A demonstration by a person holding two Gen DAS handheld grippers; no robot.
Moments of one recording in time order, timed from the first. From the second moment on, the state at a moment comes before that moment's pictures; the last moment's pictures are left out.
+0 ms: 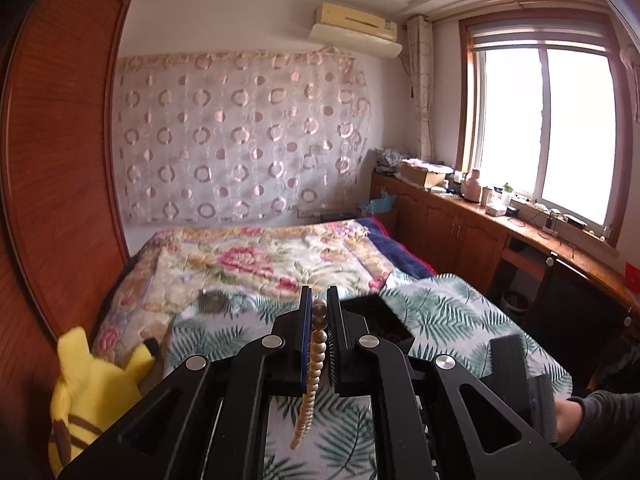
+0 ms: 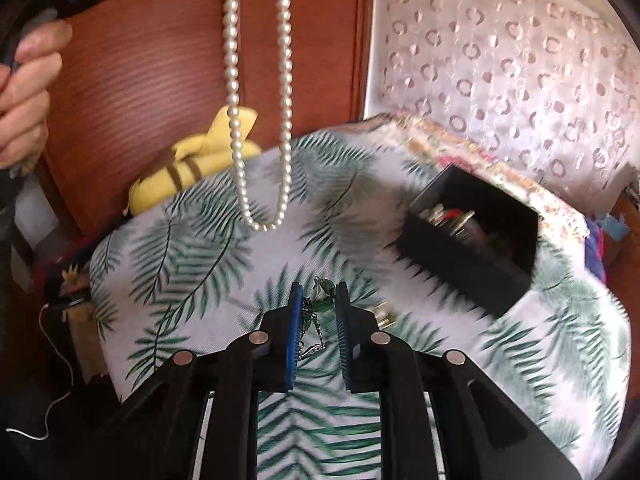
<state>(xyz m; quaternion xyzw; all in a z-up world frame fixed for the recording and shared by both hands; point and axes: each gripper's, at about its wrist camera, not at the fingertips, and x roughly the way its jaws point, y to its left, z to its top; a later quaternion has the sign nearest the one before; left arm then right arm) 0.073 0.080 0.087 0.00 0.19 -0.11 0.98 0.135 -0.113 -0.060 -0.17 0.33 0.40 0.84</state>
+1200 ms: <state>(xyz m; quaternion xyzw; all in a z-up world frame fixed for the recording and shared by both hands) 0.253 -0.013 0.009 0.02 0.31 -0.14 0.94 0.252 -0.197 -0.060 -0.08 0.36 0.31 0.88</state>
